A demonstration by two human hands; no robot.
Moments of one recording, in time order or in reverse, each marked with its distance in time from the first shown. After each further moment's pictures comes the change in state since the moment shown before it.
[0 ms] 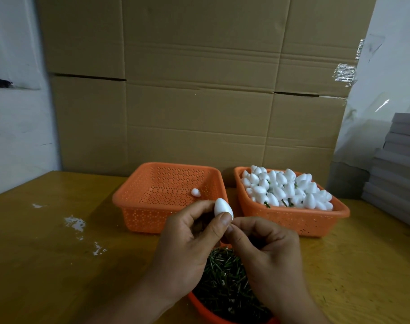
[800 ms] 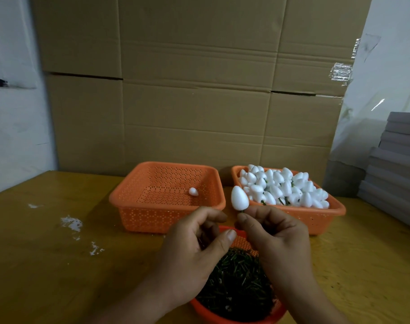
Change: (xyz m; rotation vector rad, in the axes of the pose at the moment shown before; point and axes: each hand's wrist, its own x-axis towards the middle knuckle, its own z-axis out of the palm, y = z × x) left_hand -0.006 -0.012 -0.002 0.270 -0.052 -0.080; right_hand 0.012 0.007 -0.019 -0.024 0.134 0.131
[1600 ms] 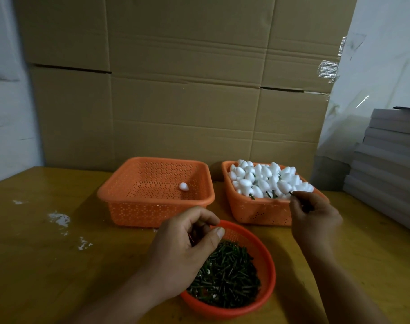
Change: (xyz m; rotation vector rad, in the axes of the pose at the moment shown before) left_hand -0.004 0.000 0.004 0.078 -0.006 0.023; right_hand 0.064 0.061 -0.097 -0.702 0.513 -0.155
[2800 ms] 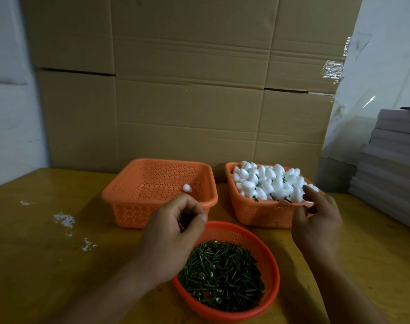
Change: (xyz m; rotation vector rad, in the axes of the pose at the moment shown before) left_hand 0.013 -0.005 -0.017 0.057 0.079 0.024; right_hand -0.006 -0.005 -0.002 -0.053 -0.050 -0.016
